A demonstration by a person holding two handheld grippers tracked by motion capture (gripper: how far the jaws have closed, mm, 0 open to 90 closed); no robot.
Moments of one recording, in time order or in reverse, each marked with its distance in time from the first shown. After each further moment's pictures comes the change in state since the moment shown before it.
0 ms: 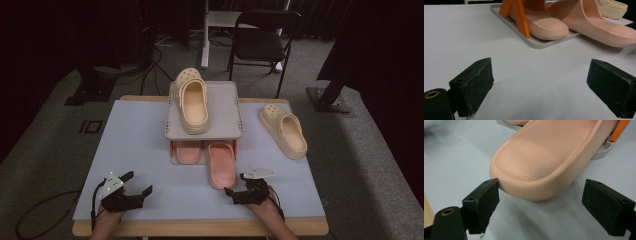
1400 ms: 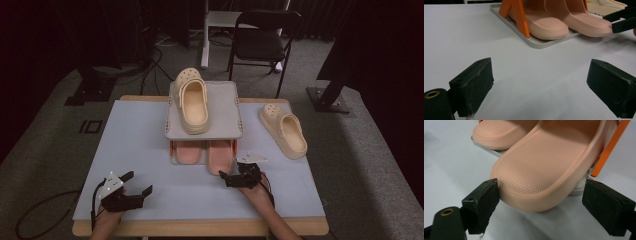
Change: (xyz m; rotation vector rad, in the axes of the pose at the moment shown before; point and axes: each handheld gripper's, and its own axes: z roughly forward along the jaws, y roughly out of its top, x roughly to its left) left arm 0.000 0.000 0.000 0.002 -0.003 -0.001; right arm -0.014 0.034 0.031 -0.039 -0.087 0.008
